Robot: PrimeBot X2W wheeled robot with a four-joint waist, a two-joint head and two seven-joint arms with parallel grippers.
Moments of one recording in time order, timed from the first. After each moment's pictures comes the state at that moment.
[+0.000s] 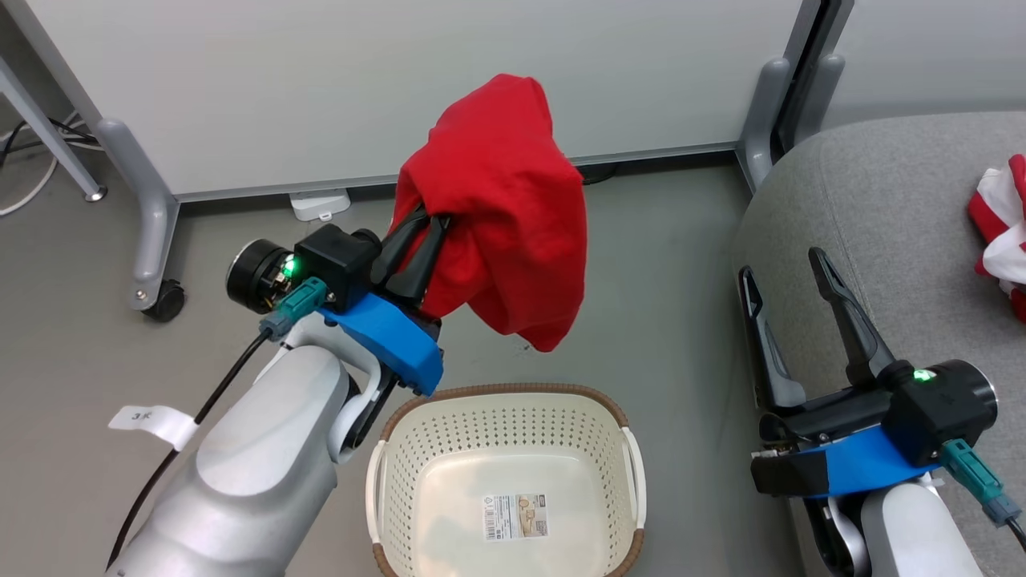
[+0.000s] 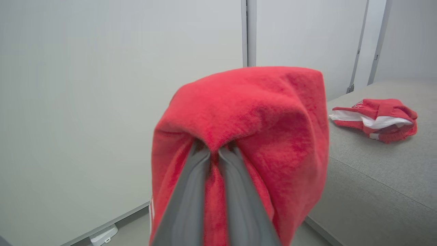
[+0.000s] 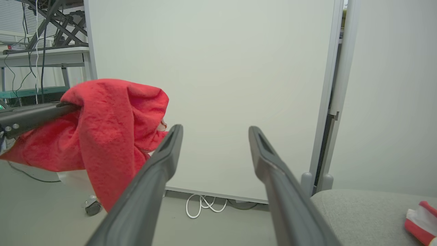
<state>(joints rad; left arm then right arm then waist) -0.71 0.25 -0.74 0.58 -0.54 -0.10 -0.26 -0.19 -0.05 0.07 0.04 0.05 0.13 -0.26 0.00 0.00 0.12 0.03</state>
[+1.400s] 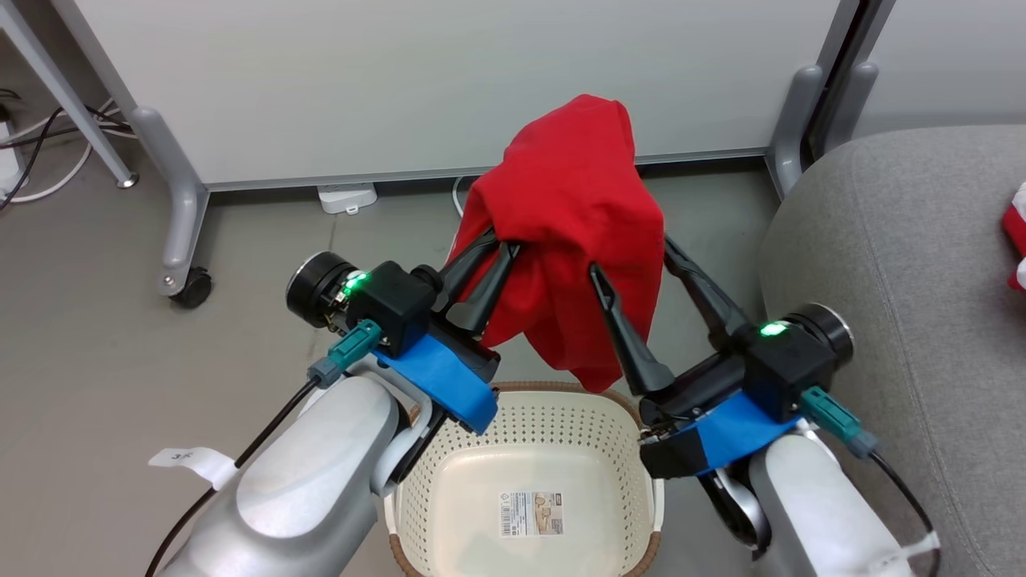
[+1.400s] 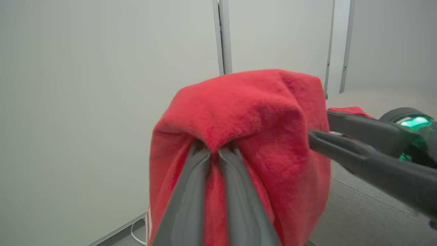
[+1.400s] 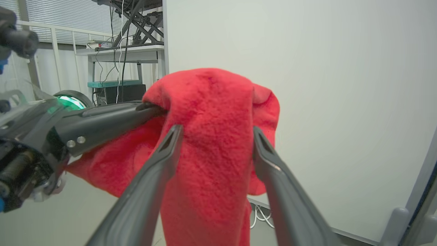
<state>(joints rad) -0.64 0.23 -0.77 0.38 -0.50 -0.09 -0.26 -0.37 -0.05 0.32 0.20 0.11 0.13 -0.26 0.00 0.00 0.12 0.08</state>
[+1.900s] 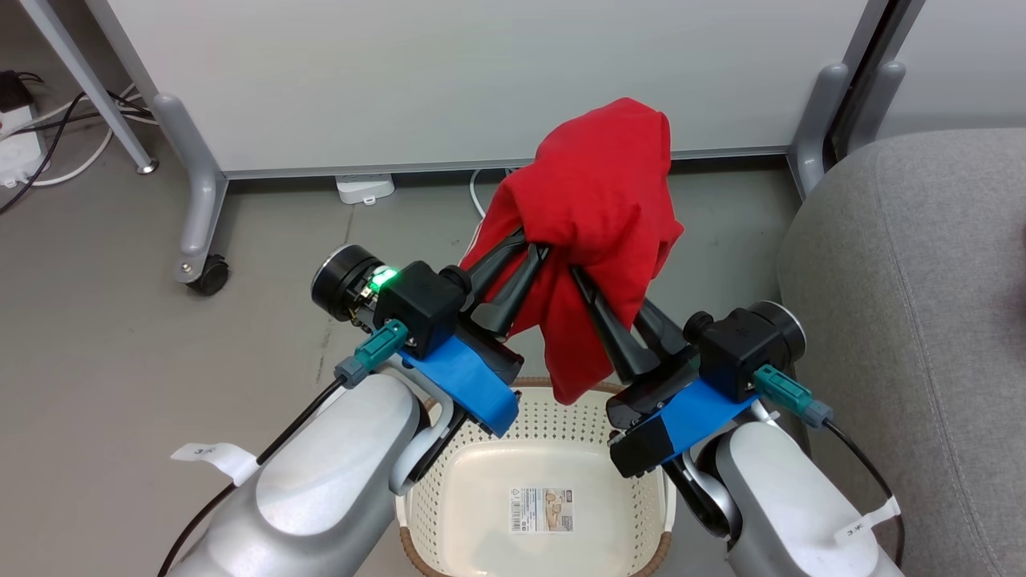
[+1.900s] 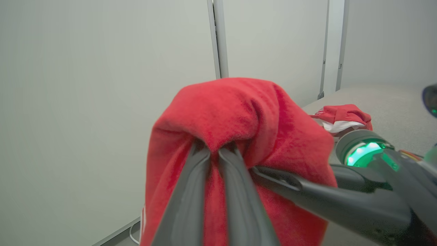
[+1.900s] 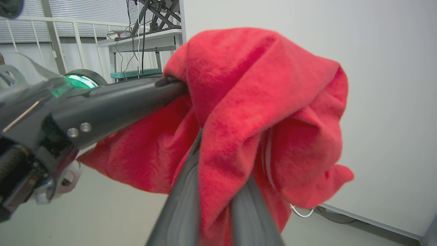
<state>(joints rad) -0.66 0.20 -0.80 0.38 -0.48 -0.10 -0.26 -0.46 -0.05 0.43 0.35 0.21 0.13 -0.26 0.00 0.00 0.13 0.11</state>
